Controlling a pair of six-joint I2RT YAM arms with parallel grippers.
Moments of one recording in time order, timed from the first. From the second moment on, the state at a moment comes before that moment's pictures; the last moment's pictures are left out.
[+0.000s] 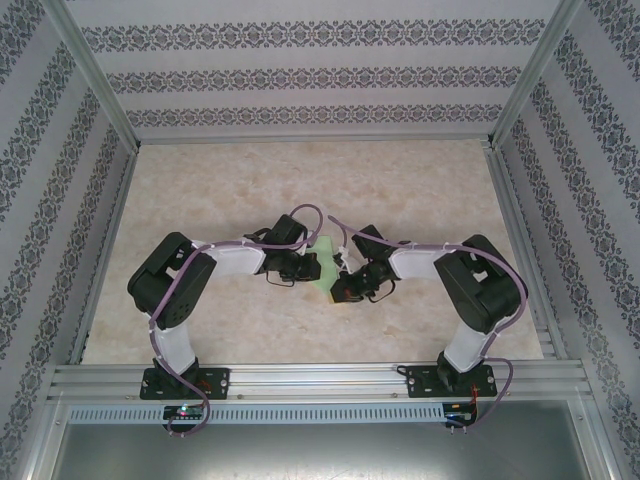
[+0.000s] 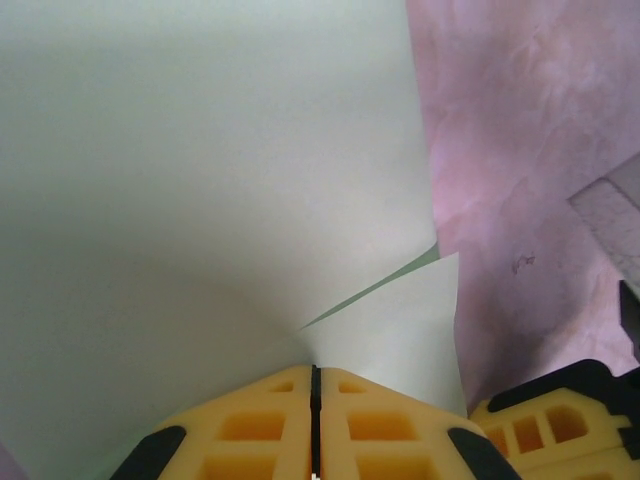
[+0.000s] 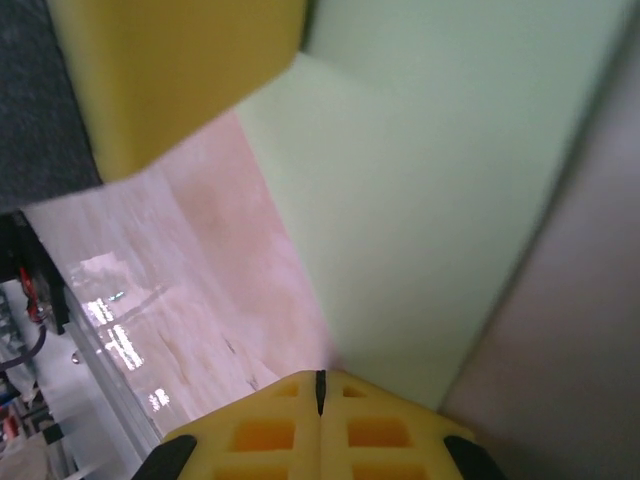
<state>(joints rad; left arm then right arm) -0.61 1.83 0.95 -0.15 0.42 -0.60 0.55 1.72 0.76 -0.31 -0.73 0.38</state>
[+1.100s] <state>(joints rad) -0.61 1.82 0.91 -0.09 0.42 -0.61 0.62 1.77 0.86 -0.22 -0.64 0.67</state>
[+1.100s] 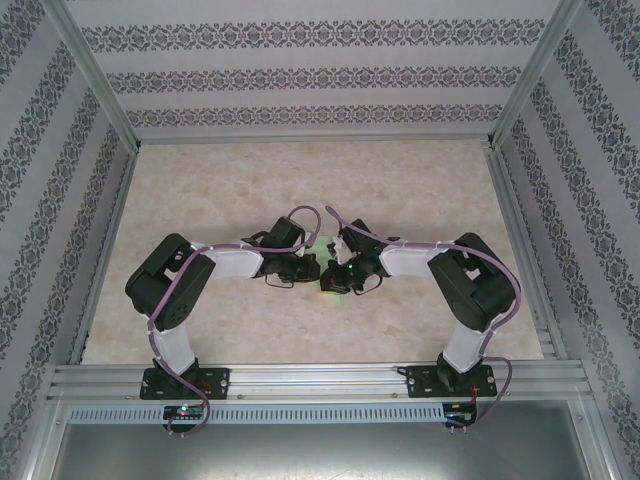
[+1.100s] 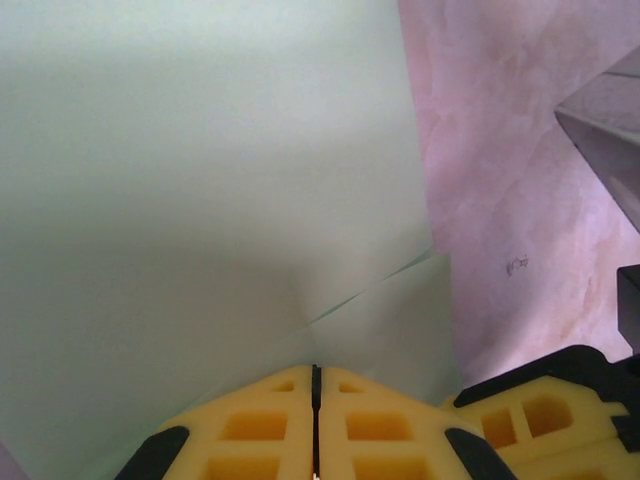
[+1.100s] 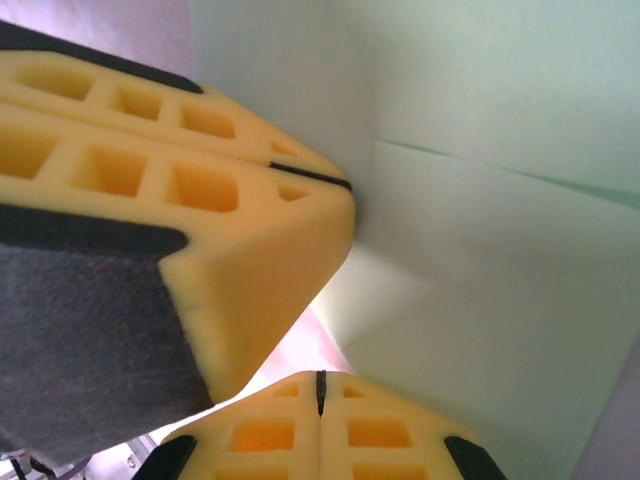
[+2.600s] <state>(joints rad) -0.61 1.82 0.91 -0.10 0.42 -0.61 0.59 1.67 0.84 -0.39 -0.56 0.68</state>
